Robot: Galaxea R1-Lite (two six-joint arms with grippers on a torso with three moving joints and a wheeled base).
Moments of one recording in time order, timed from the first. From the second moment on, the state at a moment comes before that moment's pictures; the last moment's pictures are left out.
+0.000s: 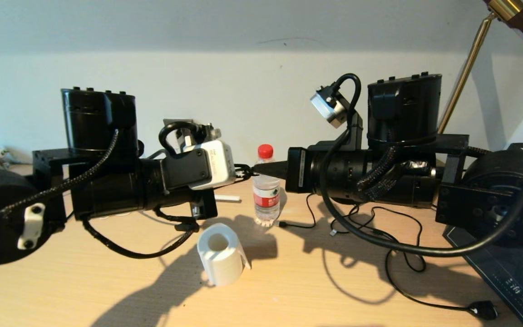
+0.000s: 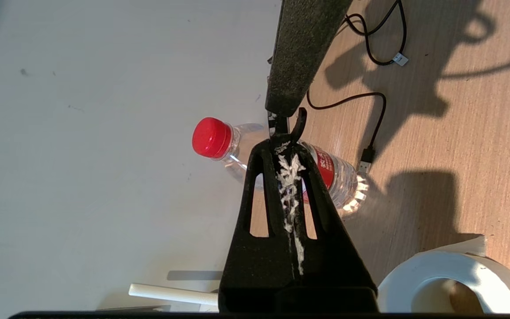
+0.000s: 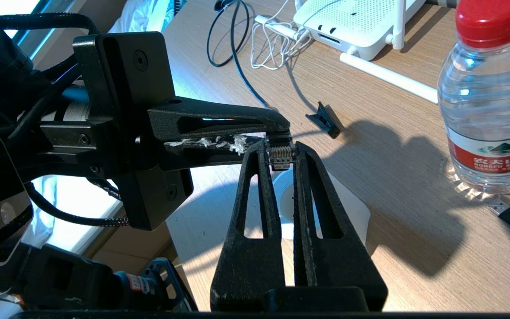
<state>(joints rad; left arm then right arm) -0.53 1.61 -1.04 -0.33 -0.35 1.11 0.76 1.77 -1.25 -0.34 0.27 0.46</state>
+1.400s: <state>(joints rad) -0.47 1.64 -1.00 -0.76 -0.59 1.13 0.55 1.79 -1.55 -0.06 0.54 1.33</state>
